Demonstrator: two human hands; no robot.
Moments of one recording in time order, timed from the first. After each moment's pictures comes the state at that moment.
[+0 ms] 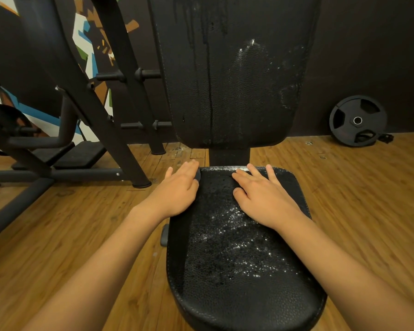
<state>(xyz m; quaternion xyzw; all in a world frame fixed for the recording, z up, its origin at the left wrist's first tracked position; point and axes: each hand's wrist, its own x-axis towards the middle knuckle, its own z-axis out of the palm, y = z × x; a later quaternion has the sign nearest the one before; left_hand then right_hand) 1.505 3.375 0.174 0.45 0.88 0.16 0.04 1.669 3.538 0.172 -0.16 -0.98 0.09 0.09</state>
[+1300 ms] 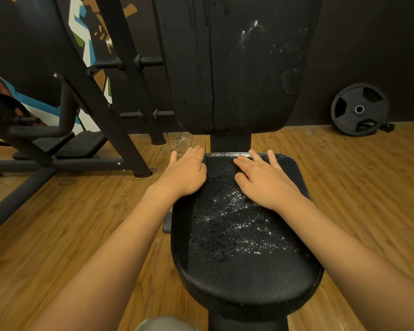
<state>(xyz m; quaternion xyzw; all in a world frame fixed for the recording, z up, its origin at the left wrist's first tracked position) 1.524 3.387 0.186 0.42 0.90 0.13 0.05 1.668 3.538 0.171 -0.16 -0.98 0.09 0.08</state>
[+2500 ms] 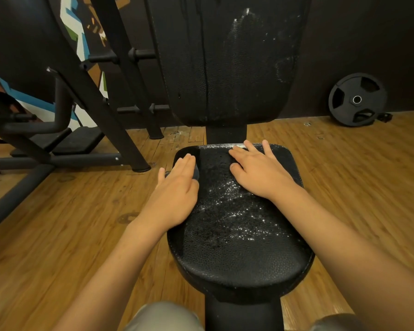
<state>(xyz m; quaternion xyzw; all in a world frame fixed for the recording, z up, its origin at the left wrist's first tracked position) 1.580 3.337 0.170 0.41 0.89 0.20 0.05 1.668 3.540 0.169 -0.15 -0.98 0.08 0.09</state>
